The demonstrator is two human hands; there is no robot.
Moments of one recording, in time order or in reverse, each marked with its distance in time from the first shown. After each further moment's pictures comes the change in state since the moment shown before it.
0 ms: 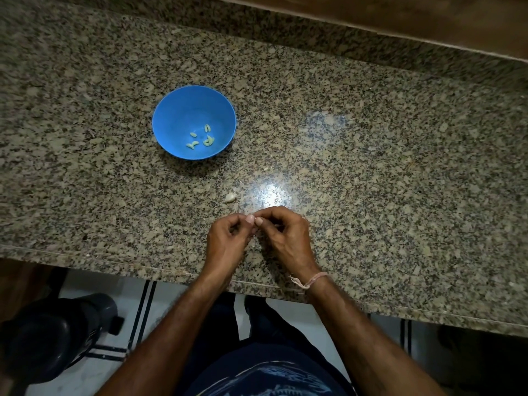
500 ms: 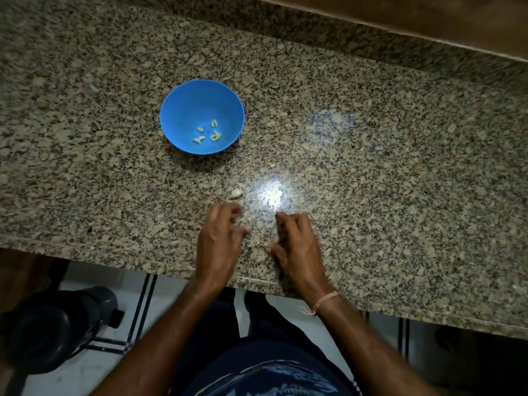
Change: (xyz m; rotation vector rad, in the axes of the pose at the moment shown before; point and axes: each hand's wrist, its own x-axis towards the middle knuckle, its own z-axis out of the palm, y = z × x) left_hand -0.003 -0.010 -0.020 0.500 0.155 0.359; right_hand -0.035 0.019 -0.008 -0.566 -0.091 -0.084
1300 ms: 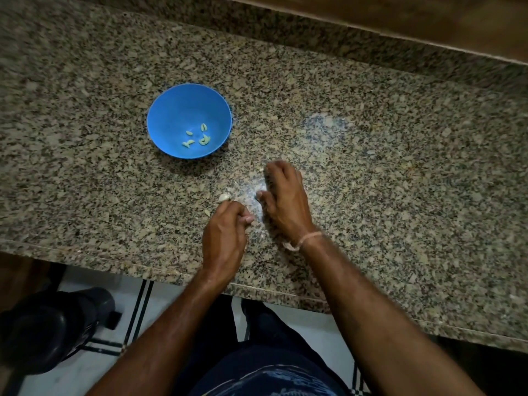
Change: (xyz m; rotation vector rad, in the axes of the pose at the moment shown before) left_hand 0.015 0.024 0.029 0.045 0.044 0.066; right_hand 0.101 -0.004 -0.025 0.031 0.090 -0.127
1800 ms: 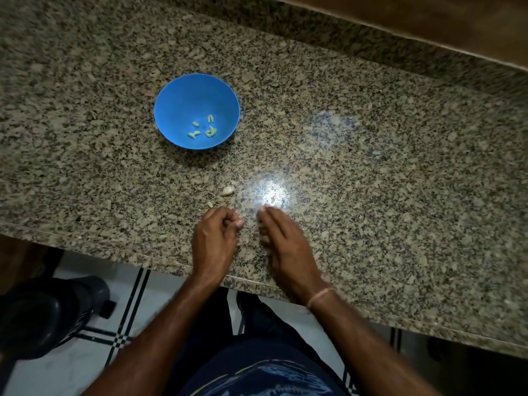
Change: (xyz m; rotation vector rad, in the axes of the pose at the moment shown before) left_hand -0.018 -0.013 -0.012 -0.060 0.007 -0.235; right_hand -0.103 0.017 0.015 -0.178 -0.148 -0.137
